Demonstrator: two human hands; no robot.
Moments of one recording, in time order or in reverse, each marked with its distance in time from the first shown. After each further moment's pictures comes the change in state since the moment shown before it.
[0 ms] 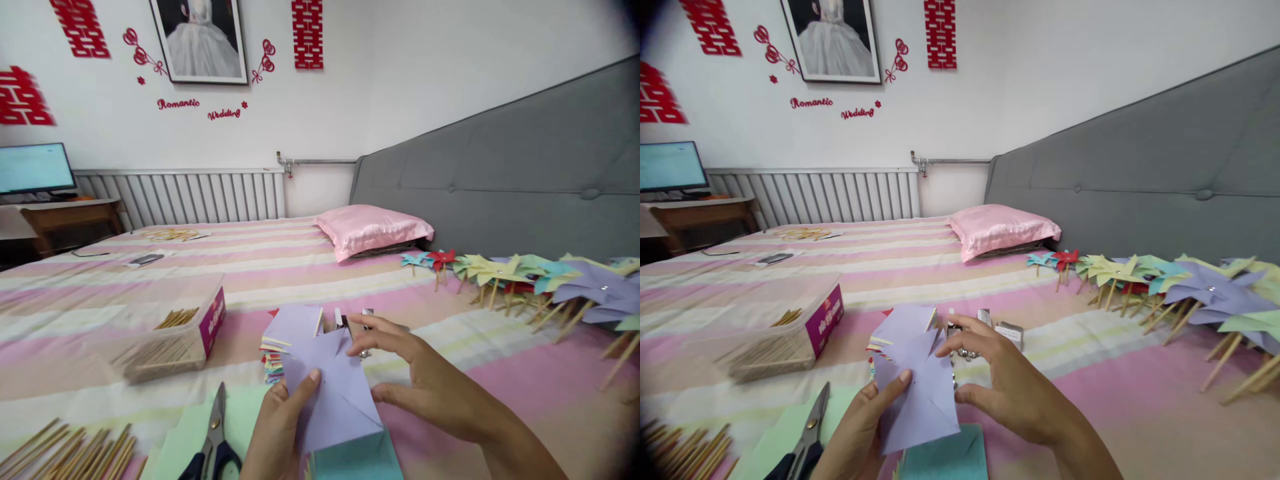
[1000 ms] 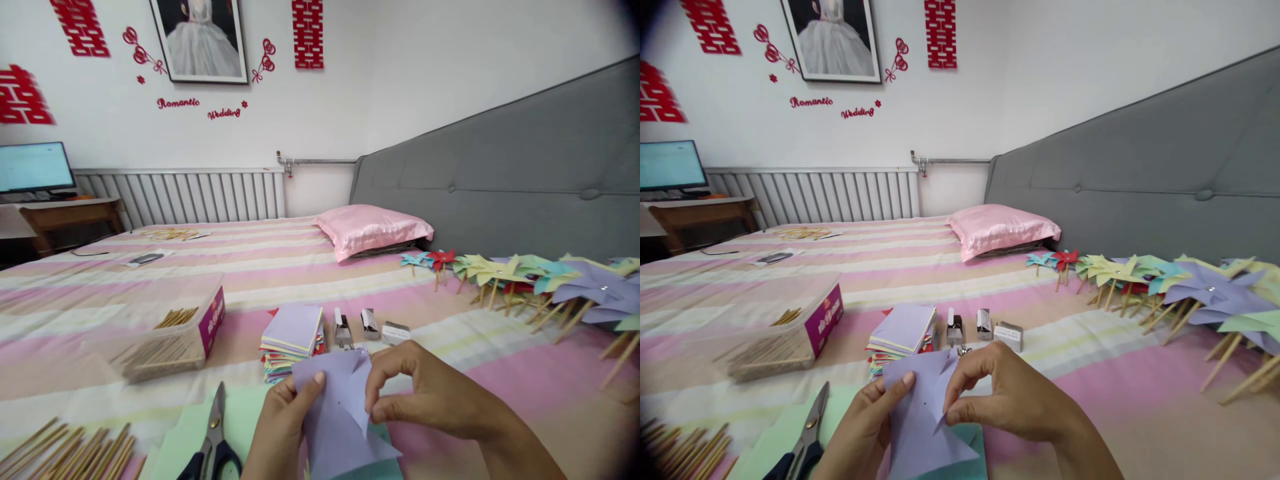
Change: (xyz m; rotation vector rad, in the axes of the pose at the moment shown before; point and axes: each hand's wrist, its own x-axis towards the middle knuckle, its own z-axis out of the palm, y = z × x) left_hand -0.005 0.001 0.004 0.104 -0.118 0.051; right_hand 0.004 0.008 0.001 0.232 -0.209 -0.034
